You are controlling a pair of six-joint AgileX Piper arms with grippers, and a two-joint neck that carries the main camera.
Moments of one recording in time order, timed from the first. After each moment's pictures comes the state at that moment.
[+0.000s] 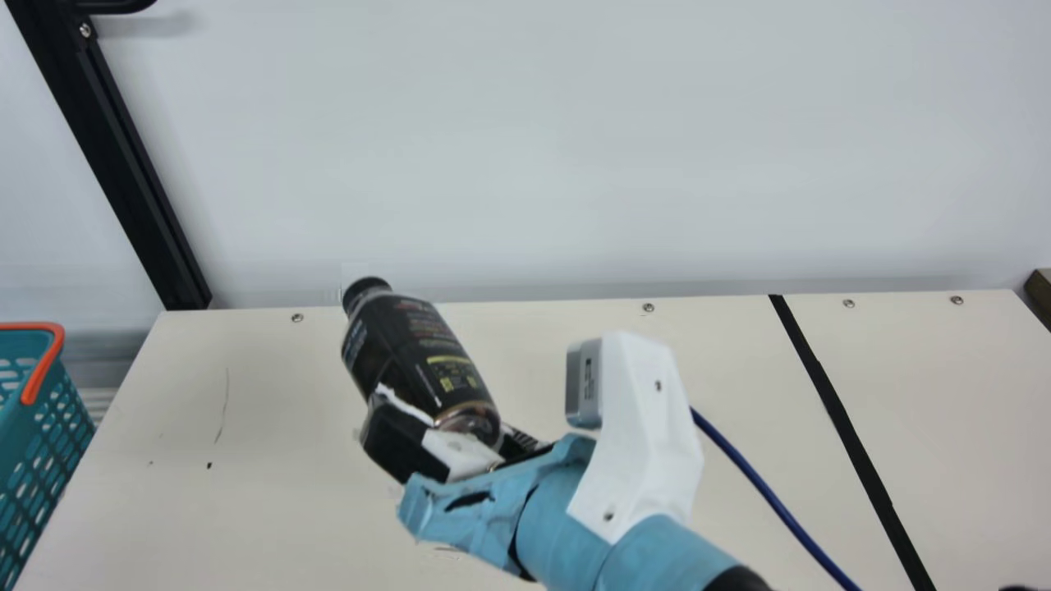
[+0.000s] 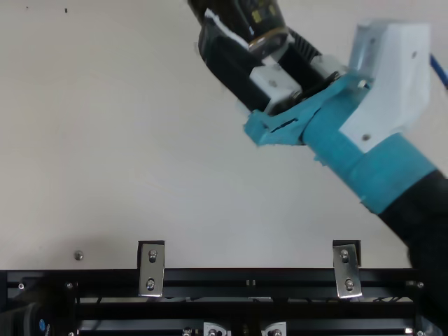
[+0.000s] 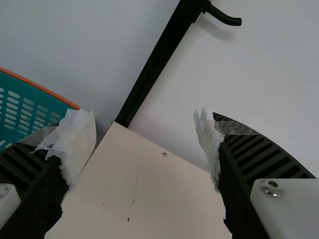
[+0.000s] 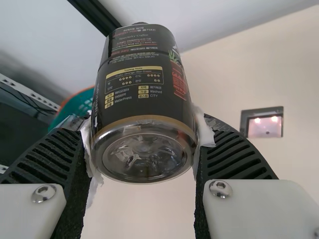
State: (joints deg) left arm 16.7 56.4 -46.3 -44.2 18.1 16.1; right arm 45.7 77.5 -45.2 52.1 -9.2 -6.4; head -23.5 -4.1
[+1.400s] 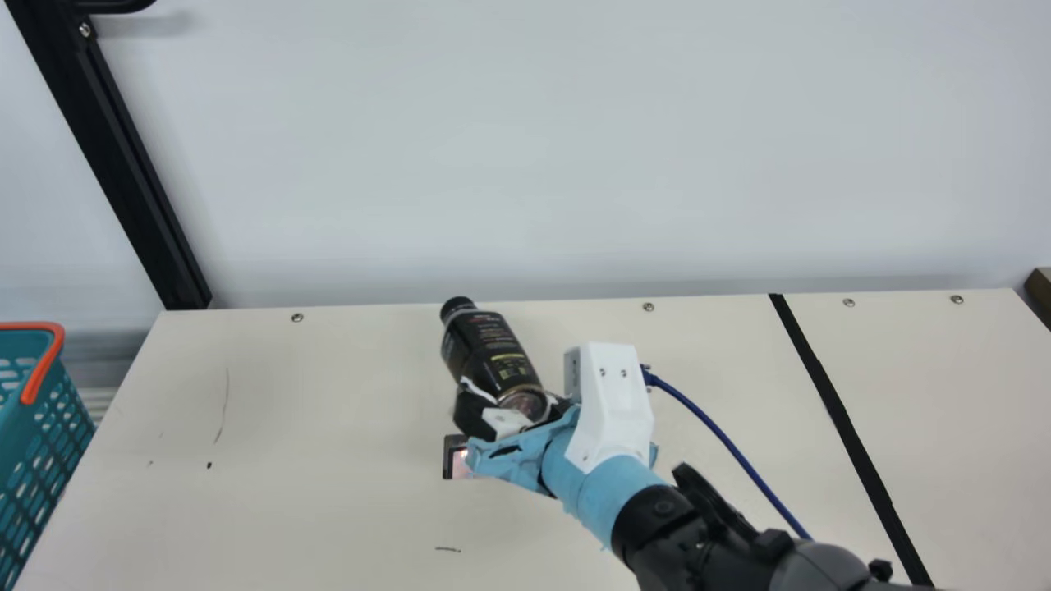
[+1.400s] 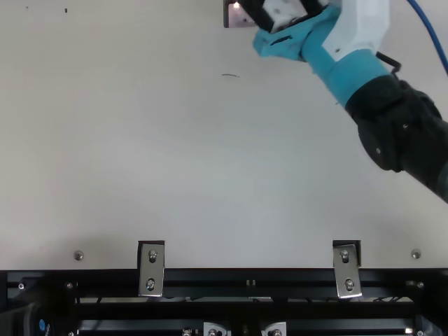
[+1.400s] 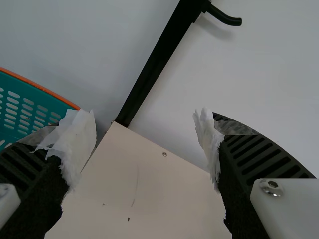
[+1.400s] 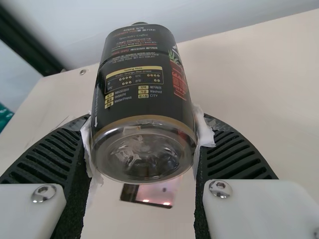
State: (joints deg) left arm 16.7 56.4 -46.3 -44.2 18.1 16.1; right arm 30.0 105.9 -47.6 6.6 -29.4 24.0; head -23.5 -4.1
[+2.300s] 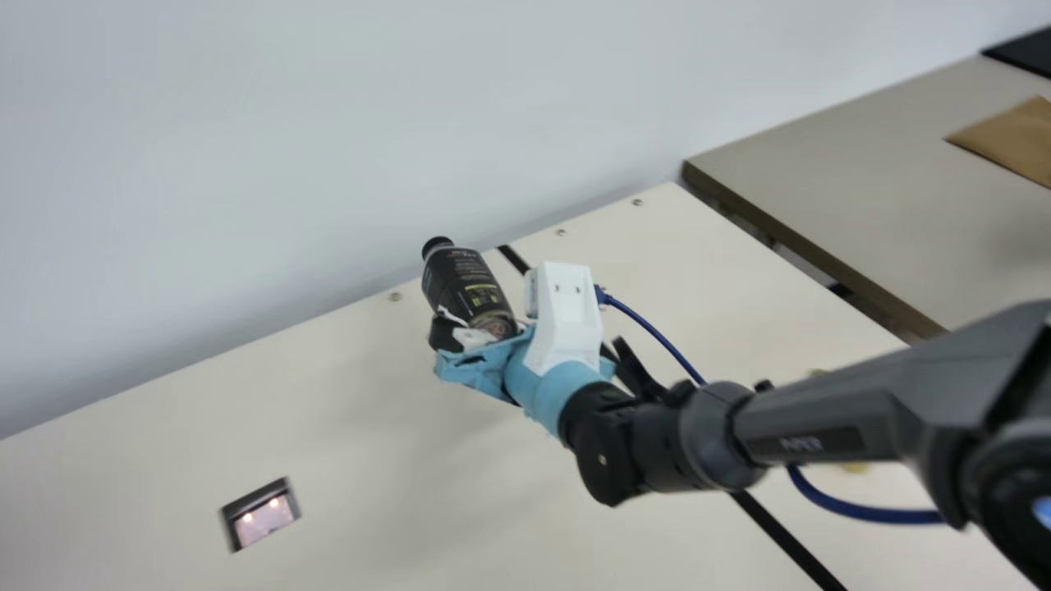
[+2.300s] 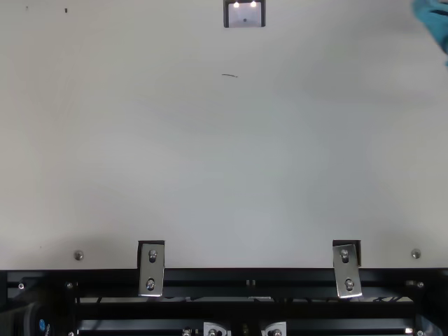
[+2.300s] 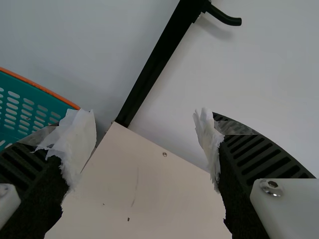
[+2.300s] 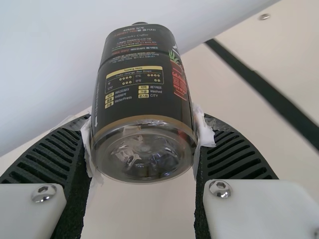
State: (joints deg) left arm 16.7 56.4 -46.3 -44.2 18.1 16.1; right arm 9.5 95.9 -34.6 23.4 -35.6 11.8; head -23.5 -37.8
